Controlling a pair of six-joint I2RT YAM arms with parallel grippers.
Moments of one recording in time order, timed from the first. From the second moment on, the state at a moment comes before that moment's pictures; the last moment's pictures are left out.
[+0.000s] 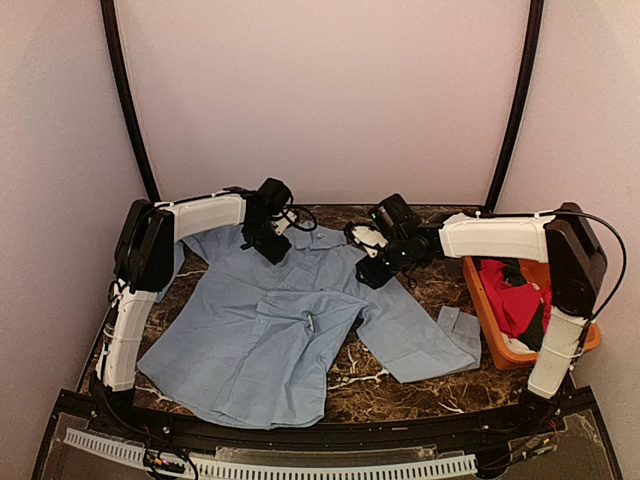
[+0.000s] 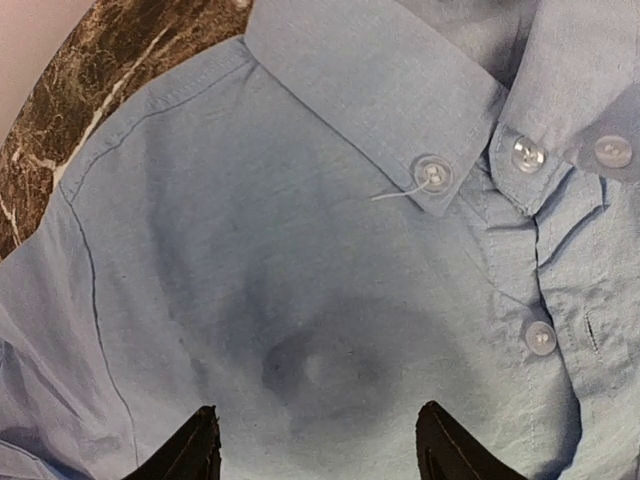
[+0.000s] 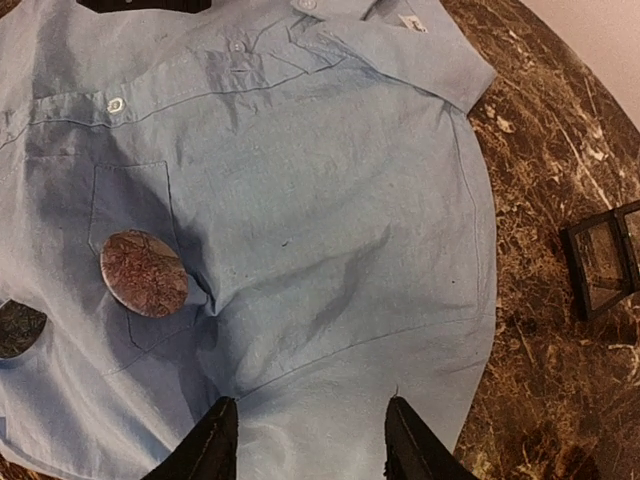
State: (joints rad) left arm -0.53 2.34 2.00 -0.78 -0.20 0.18; right arm 0.73 1.80 1.28 -0.41 0.03 -0.10
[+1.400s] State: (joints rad) left arm -0.42 2.42 2.06 -0.81 -0.49 0.20; right arm 0.58 2.17 1.91 -0.67 0.02 -0.10
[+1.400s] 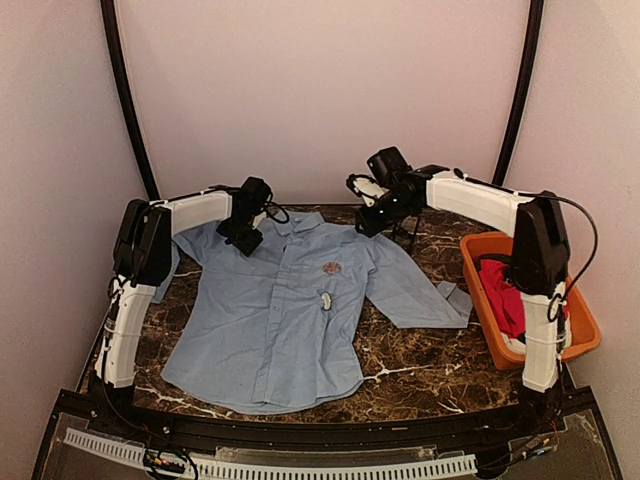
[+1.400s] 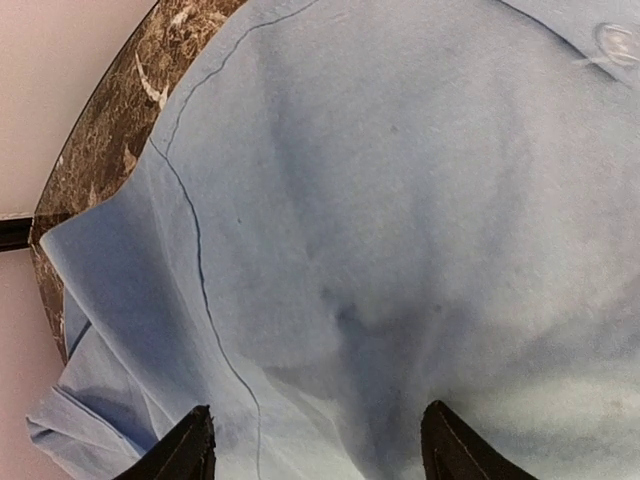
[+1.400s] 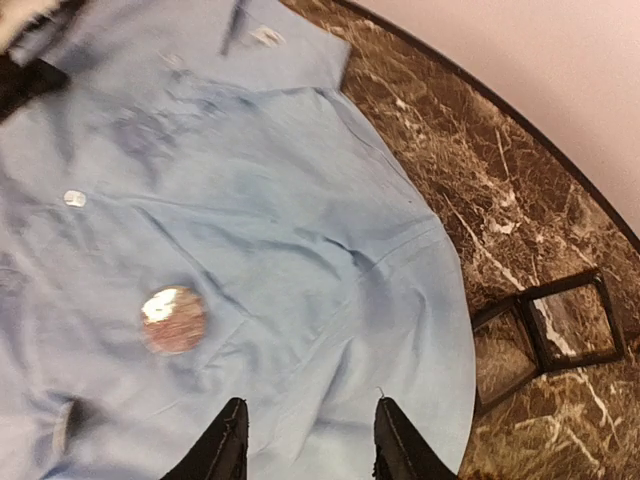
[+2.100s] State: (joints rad) left arm -0.78 1.94 1.64 -0.68 -0.18 0.02; right arm 0.79 1.78 1.21 -0.45 -0.16 0.31
